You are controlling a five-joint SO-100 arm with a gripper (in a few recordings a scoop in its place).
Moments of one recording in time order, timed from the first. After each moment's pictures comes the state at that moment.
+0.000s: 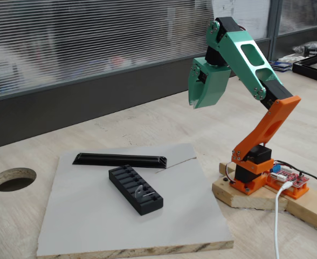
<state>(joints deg) 42.4 115.9 80.5 114.0 102.5</state>
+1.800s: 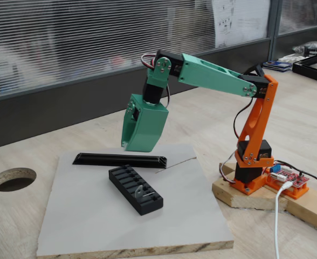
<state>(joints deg) -13.7 95.9 80.5 87.7 166.4</state>
